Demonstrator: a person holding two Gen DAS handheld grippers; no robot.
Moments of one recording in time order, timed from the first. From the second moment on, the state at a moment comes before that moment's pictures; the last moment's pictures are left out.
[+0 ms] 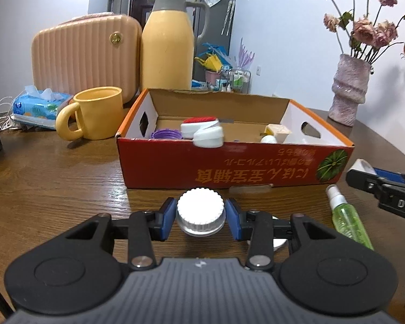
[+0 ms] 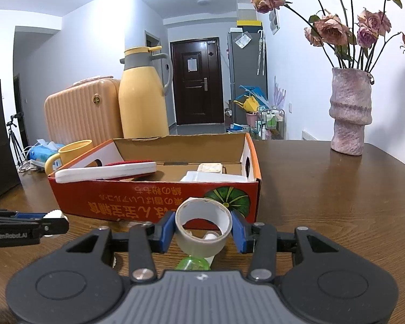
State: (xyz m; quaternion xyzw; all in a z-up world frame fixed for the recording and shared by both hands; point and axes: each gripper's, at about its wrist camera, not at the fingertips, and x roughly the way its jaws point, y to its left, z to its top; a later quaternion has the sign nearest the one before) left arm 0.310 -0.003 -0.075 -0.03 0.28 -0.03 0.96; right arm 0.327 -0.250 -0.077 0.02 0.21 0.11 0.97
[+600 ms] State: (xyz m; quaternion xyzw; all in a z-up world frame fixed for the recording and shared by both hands) left arm 0.292 -0.030 -0.044 -0.02 0.24 -0.06 0.97; right arm 0.325 -0.250 -0.058 0.01 0.19 0.11 0.97
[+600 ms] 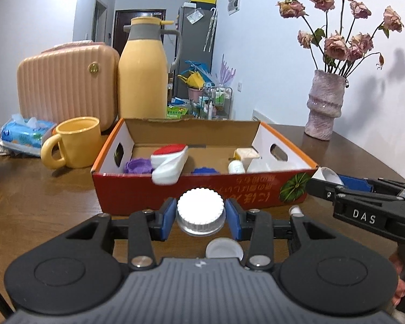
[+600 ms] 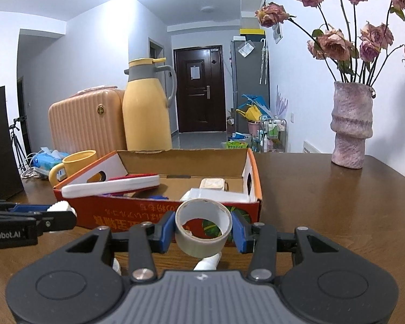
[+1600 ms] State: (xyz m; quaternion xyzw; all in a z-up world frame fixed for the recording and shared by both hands) left arm 0.376 -0.054 -0.021 -0.05 0.22 -0.03 0.97; right arm 0.399 -0.242 -0.046 0.02 0.17 0.10 0.98
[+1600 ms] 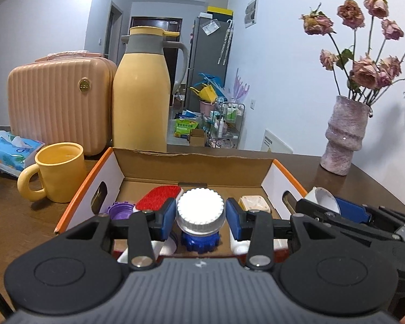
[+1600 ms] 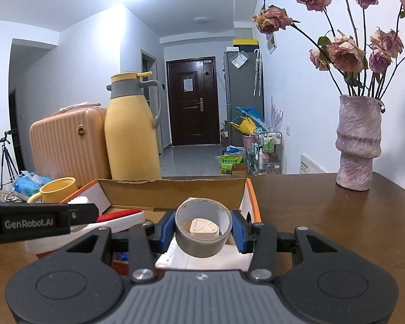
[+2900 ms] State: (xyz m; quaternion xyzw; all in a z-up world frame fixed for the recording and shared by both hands) left arm 0.443 -0.048 -0.034 -0.06 0.23 0.00 0.97; right arm 0.453 -0.232 -0.058 0.01 0.19 0.08 0.98
